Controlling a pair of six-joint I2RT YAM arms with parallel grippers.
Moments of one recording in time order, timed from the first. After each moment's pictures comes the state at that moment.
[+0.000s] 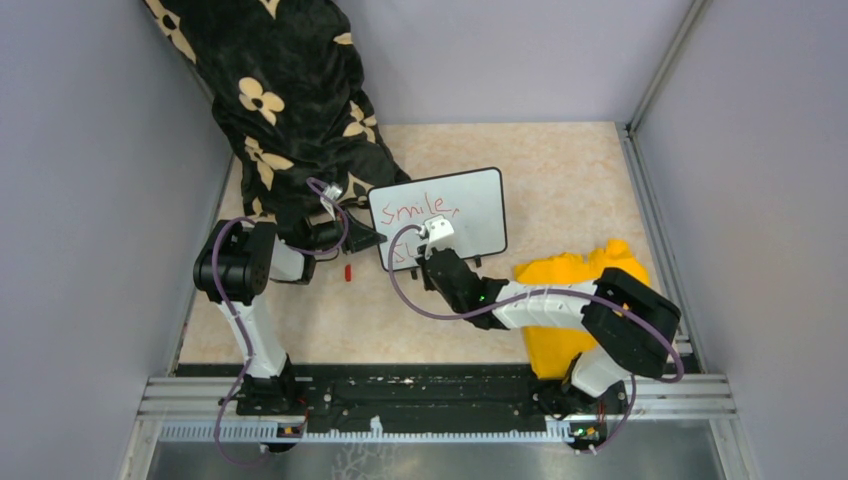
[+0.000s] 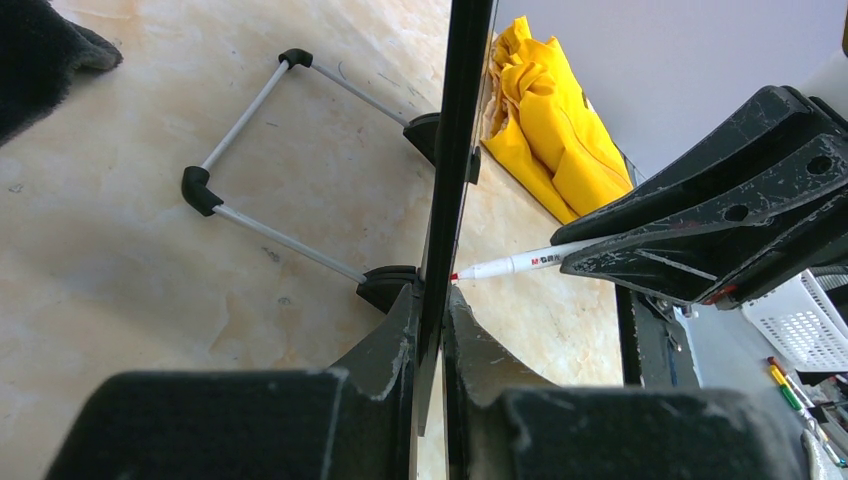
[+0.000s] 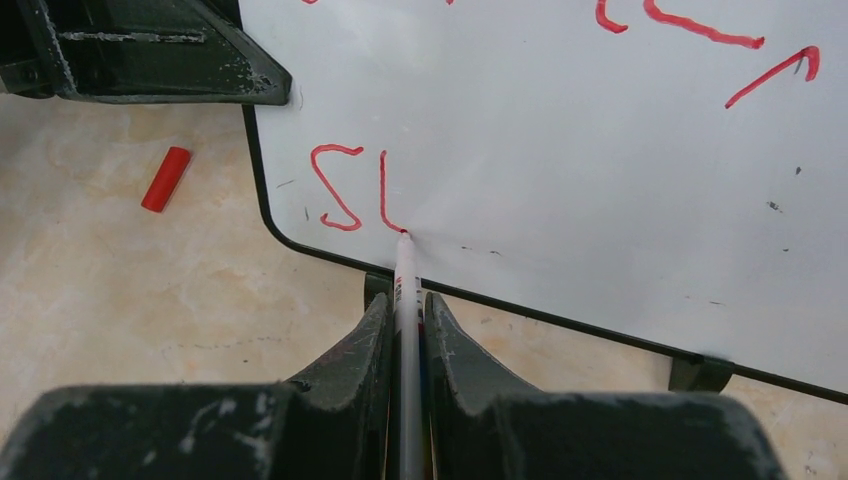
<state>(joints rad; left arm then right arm) -0.10 1.95 0.63 1.29 1.16 -0.62 1.04 1.52 0.72 0.36 0.51 0.29</state>
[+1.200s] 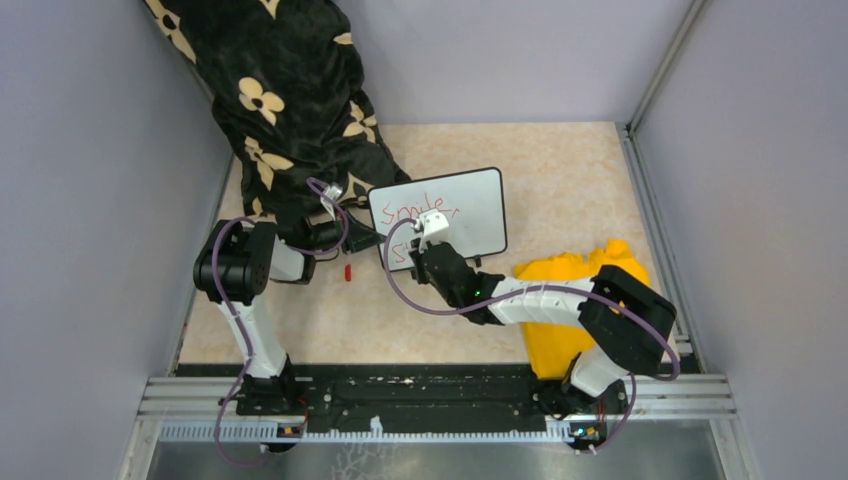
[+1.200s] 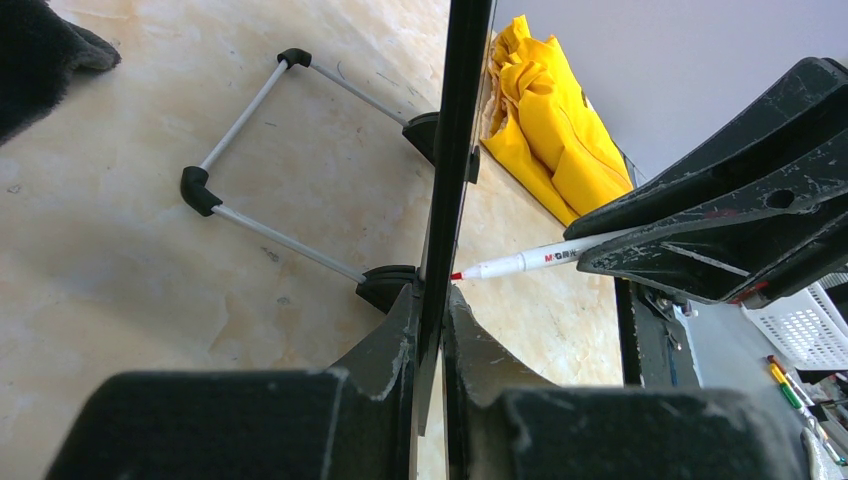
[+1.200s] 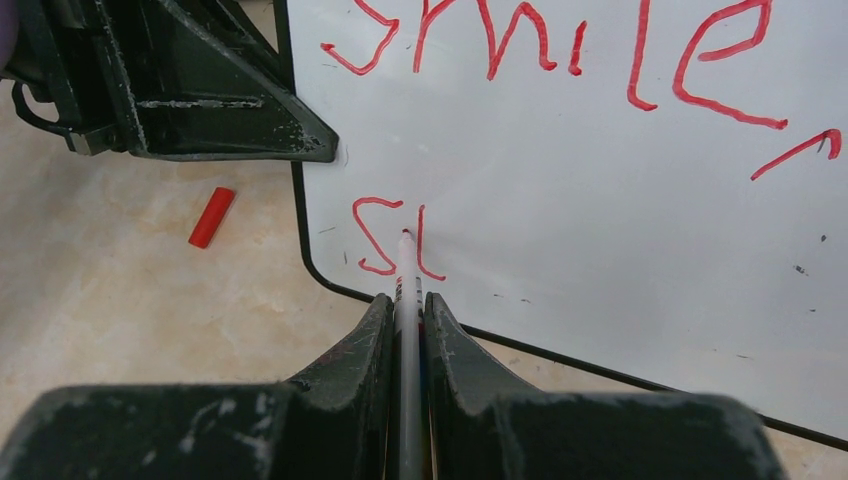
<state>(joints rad) -0.10 1.95 0.63 1.29 1.16 -0.62 1.04 1.54 0.77 0.39 0.48 0.28</state>
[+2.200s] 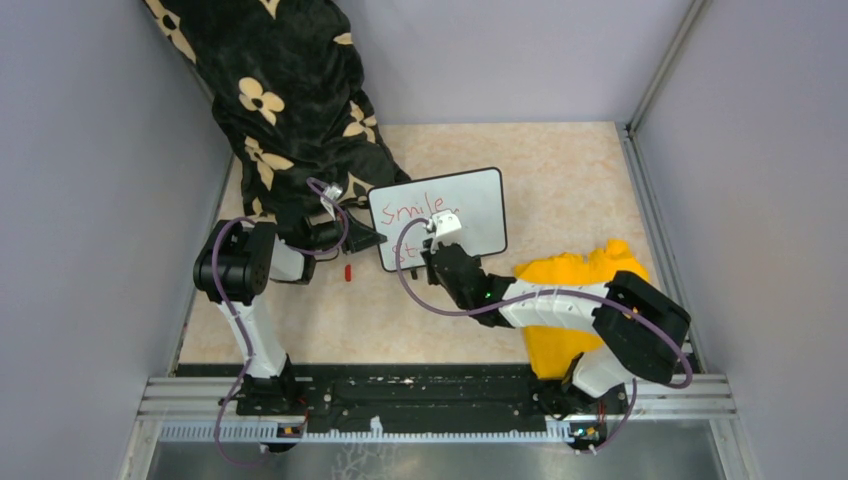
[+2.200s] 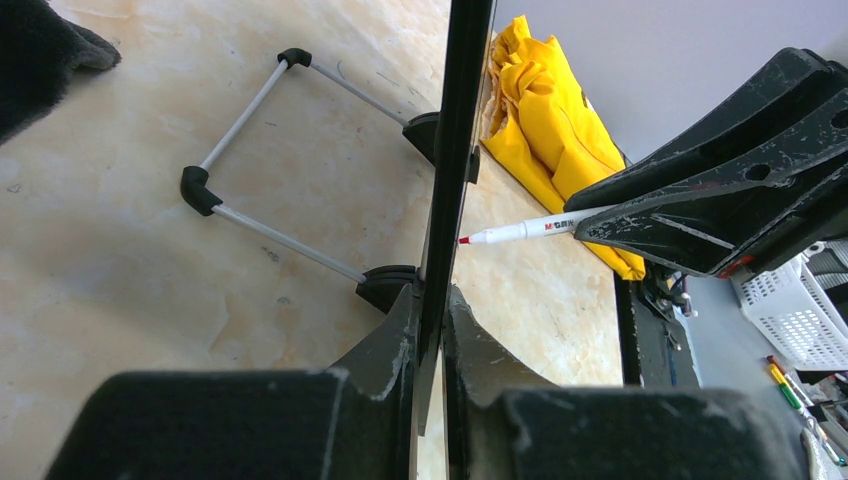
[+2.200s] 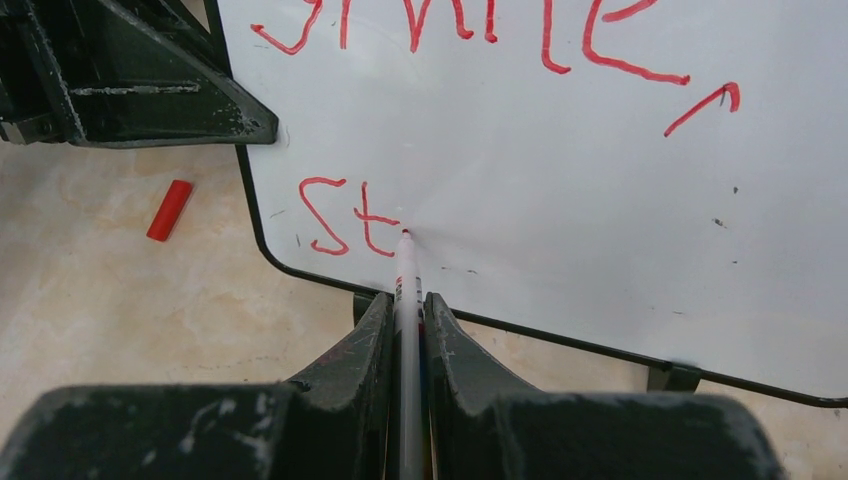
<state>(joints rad) -0.10 1.95 0.63 1.28 1.16 -0.62 1.02 1.48 0.73 0.35 0.52 0.30</state>
